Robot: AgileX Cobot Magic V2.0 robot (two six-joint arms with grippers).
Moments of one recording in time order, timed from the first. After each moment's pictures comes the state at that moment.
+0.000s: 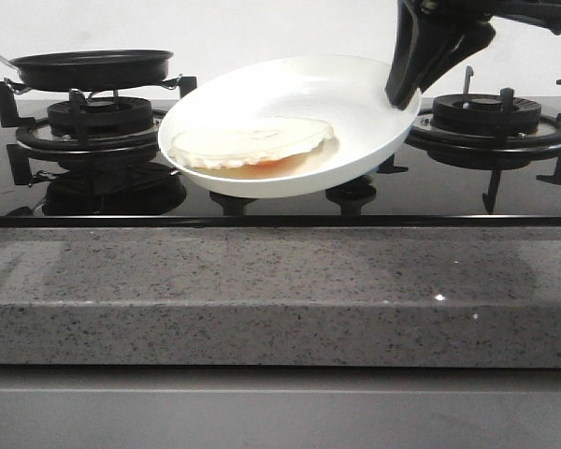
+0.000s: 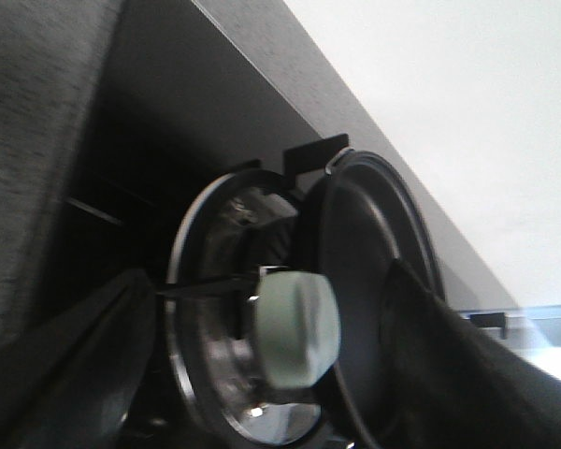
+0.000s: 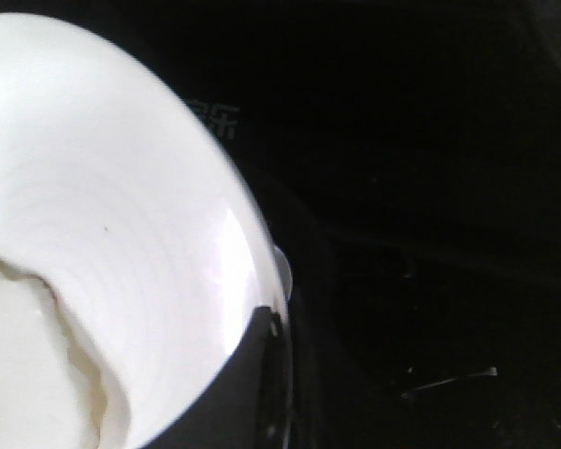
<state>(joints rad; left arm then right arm) 0.45 1.87 -1.48 -1.27 1.05 0.59 0.42 1.56 -1.34 0.10 0.83 0.28</state>
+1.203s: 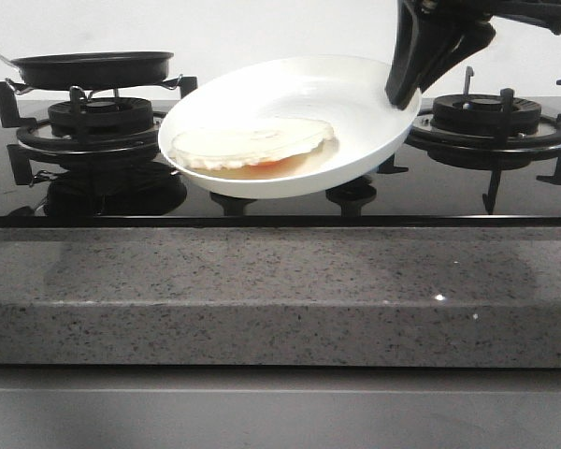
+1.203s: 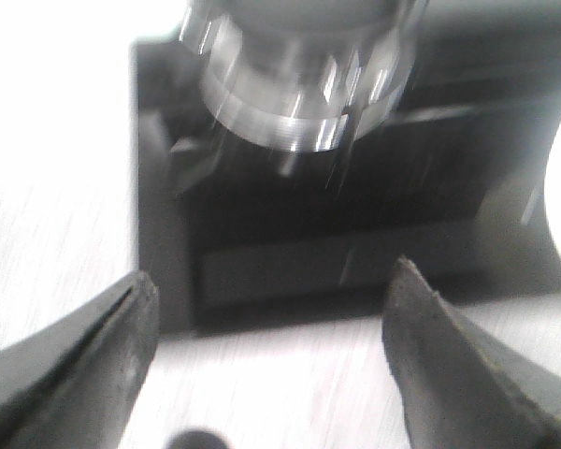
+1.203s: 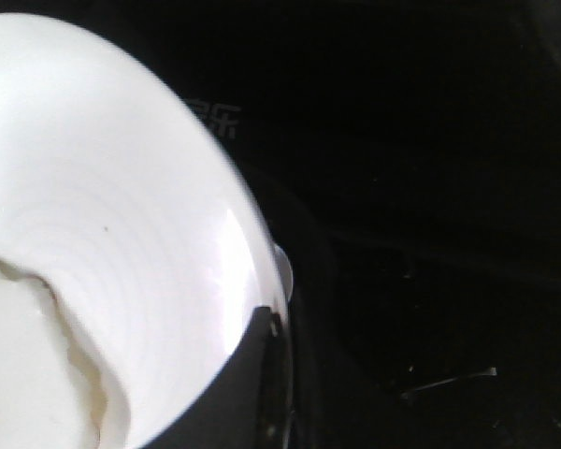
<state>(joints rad) -0.13 0.87 -1.02 -0.01 0.99 0.06 0.42 1.56 -1.34 0.10 0.83 0.28</state>
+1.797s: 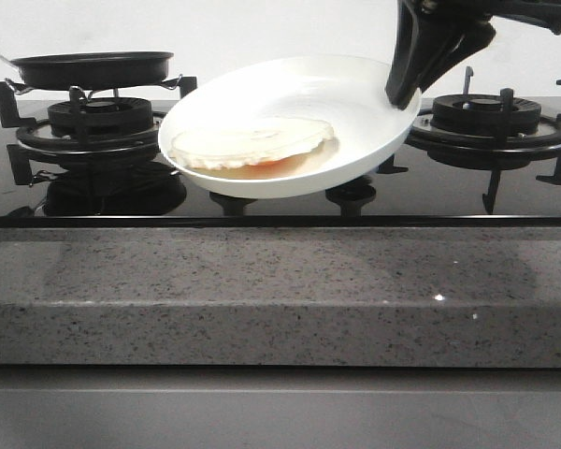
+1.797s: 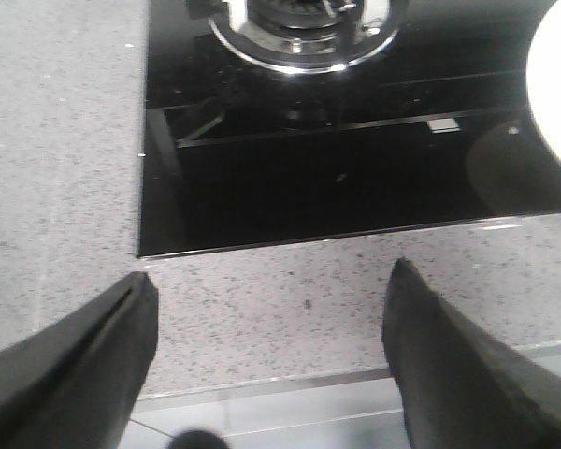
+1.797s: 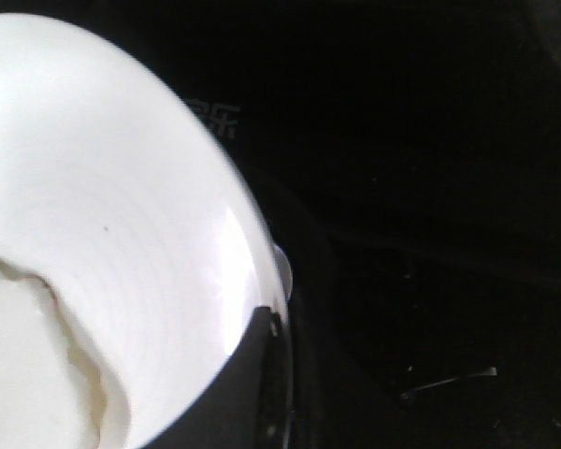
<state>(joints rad) -0.13 0.61 -0.85 -0.05 0.98 0.05 0.42 1.56 -1.34 0.10 0.83 0.28</state>
